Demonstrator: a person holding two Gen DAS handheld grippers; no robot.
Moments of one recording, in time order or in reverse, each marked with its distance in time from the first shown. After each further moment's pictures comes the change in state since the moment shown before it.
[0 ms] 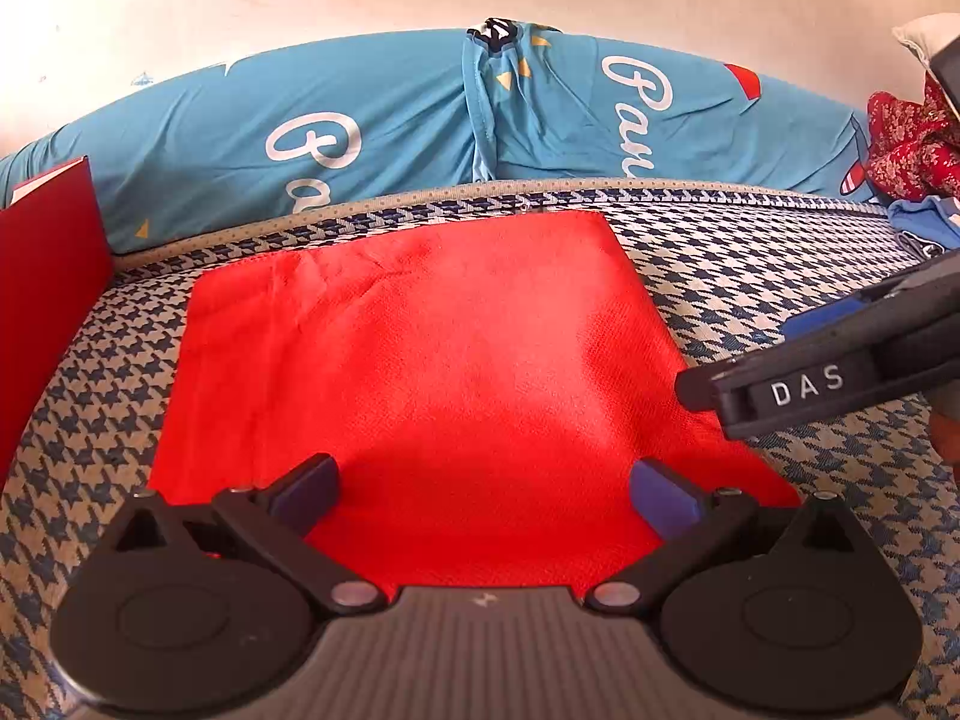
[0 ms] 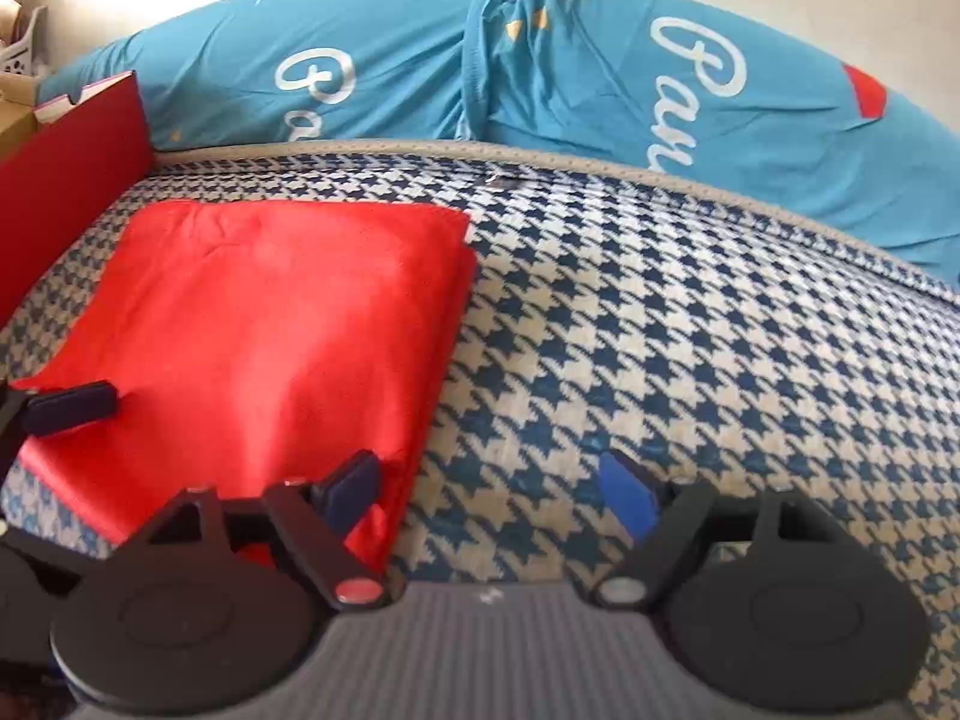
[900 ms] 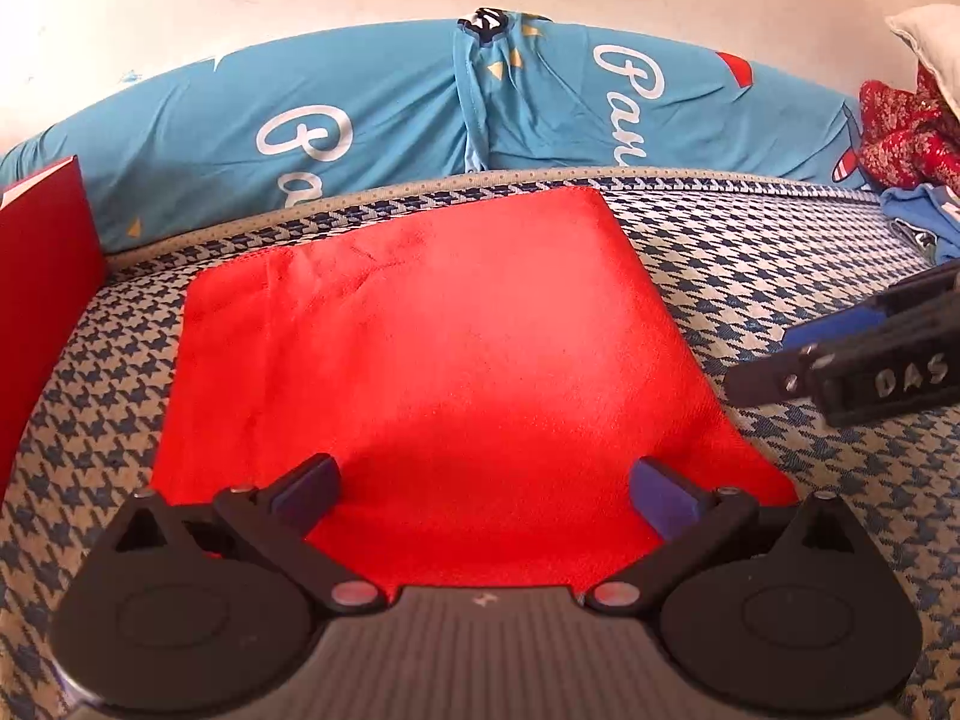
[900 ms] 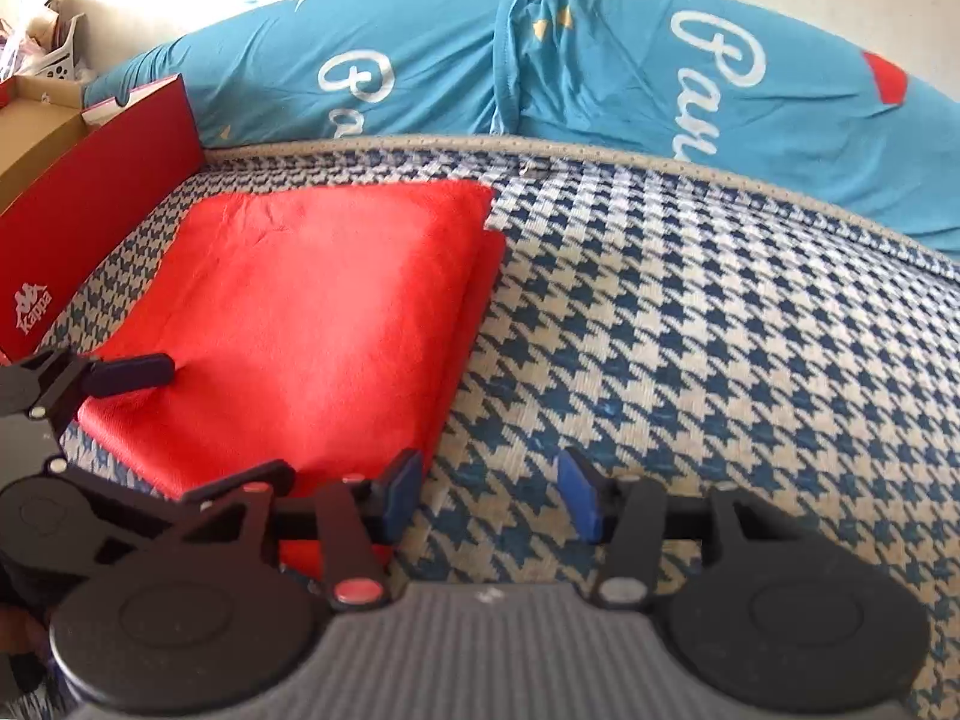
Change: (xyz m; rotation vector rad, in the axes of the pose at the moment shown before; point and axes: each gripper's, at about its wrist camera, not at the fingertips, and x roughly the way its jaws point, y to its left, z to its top) left arm -0.002 0.003 -0.001 0.009 0.017 -0.027; right arm -0.035 -0.015 -0.004 0.005 -0.017 0.161
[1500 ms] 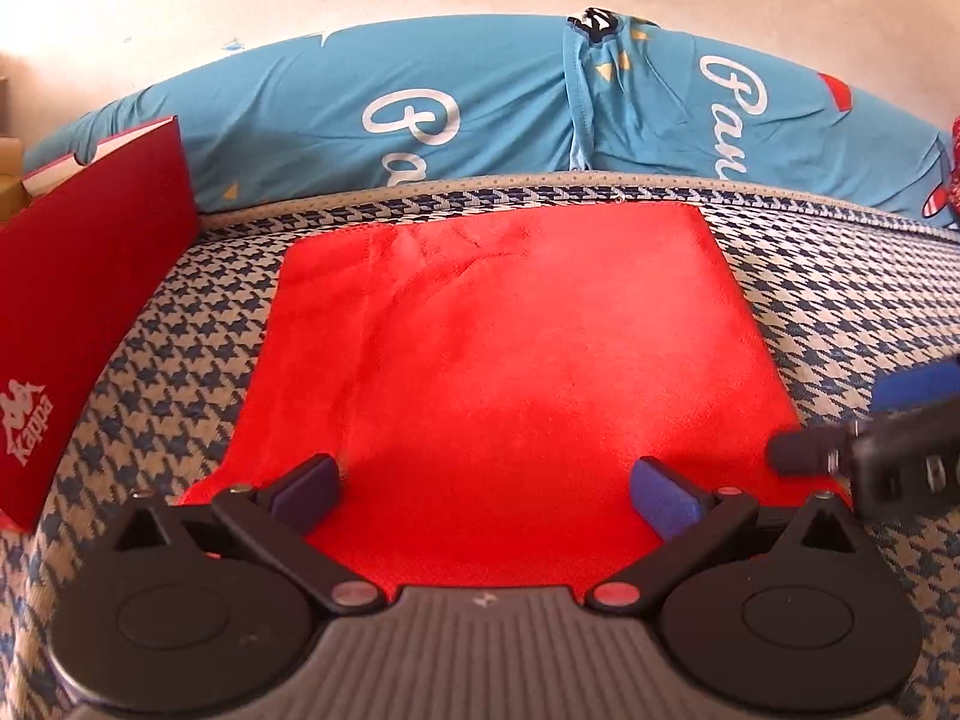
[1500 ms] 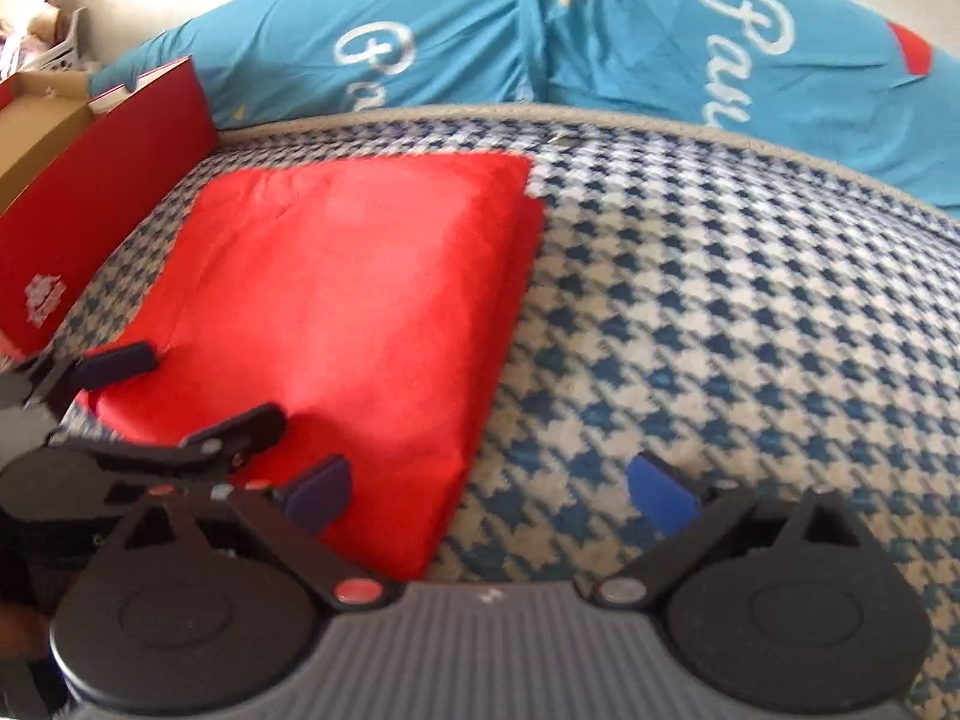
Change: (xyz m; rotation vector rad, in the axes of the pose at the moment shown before) left arm -0.003 -0.001 0.001 -0.083 0.036 0.164; right arm 0.014 0.013 0.002 0.016 0.043 -0.023
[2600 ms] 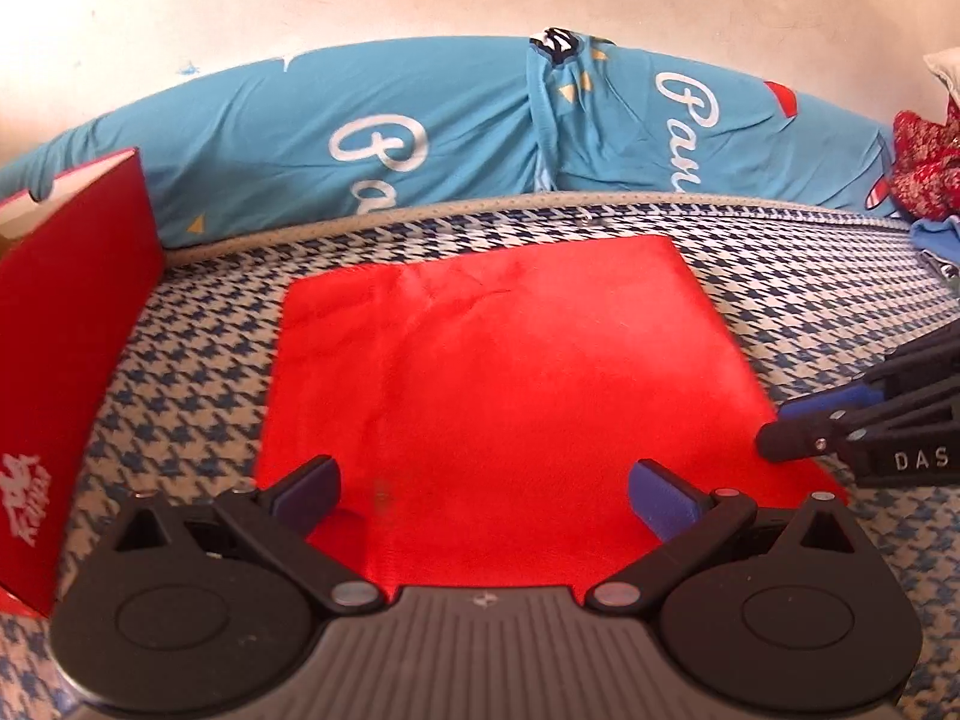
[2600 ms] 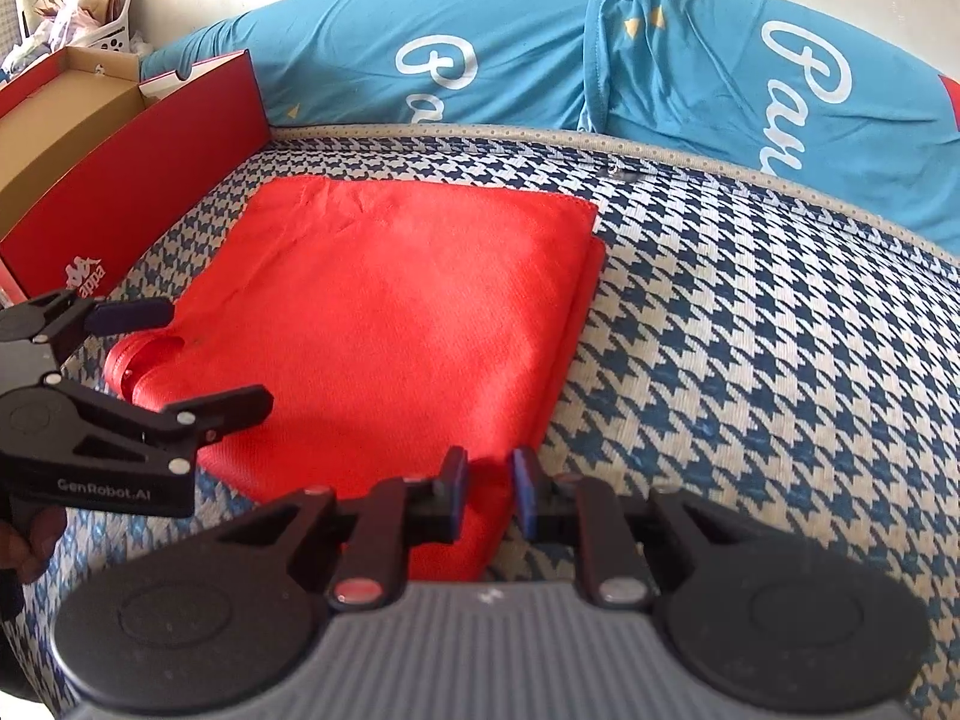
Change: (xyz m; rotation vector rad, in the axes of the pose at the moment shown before) left arm -0.001 0.044 0.007 0.044 -0.011 -0.142; right arm 0.003 0.015 0.002 -0.105 0.032 0.105
